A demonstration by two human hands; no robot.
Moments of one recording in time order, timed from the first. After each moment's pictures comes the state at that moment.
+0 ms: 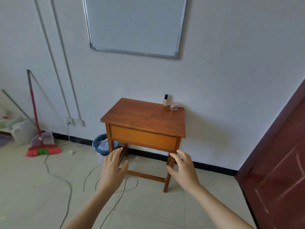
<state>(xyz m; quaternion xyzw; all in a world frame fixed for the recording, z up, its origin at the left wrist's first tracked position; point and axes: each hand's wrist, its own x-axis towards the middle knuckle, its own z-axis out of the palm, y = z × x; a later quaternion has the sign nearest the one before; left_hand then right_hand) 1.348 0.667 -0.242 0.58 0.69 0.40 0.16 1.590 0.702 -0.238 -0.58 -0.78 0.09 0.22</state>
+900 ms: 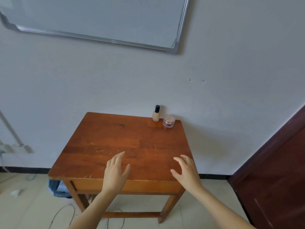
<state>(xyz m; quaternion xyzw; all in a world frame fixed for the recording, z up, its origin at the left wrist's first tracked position) 1.311 1.072 -0.290 0.65 0.64 0.33 0.26 1.559 1.054 -0.272 -0.71 -0.67 0.13 0.16</state>
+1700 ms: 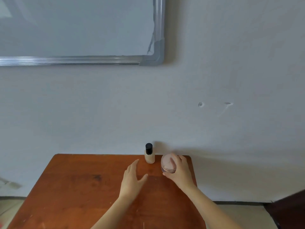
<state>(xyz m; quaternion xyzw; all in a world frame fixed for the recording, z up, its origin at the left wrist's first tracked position) 1.455 1.366 -0.316 0.59 0.69 0.25 0.34 1.643 1.386 -0.340 -0.67 -0.62 0.29 0.28</state>
